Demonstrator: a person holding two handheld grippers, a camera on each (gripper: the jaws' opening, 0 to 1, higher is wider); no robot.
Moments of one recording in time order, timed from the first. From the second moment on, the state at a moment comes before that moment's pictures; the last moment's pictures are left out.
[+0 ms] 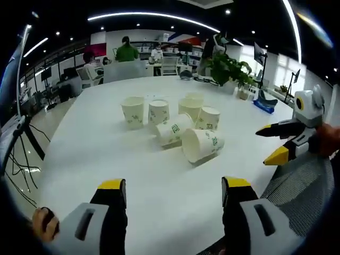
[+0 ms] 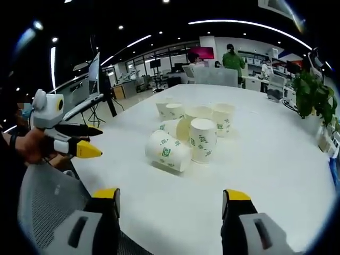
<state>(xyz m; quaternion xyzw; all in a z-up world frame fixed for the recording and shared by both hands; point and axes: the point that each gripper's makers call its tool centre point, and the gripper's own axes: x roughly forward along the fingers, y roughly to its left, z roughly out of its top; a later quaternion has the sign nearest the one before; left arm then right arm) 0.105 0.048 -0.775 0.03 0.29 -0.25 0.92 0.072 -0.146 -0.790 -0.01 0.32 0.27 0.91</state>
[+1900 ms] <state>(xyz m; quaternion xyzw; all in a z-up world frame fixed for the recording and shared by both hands) 0.102 0.045 -0.779 0.03 0.30 -0.25 0.92 0.070 -0.142 -0.791 -0.01 0.32 0.27 0.91</state>
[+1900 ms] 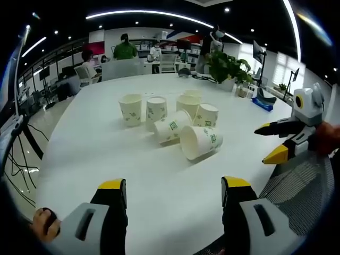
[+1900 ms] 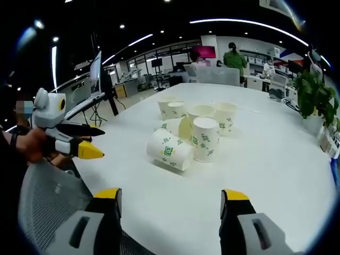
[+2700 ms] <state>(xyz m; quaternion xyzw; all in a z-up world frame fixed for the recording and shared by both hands) 0.114 -0.015 -0.782 0.00 0.33 -0.35 0.88 0.074 -0.145 -0.787 -0.01 0.31 0.27 0.91</state>
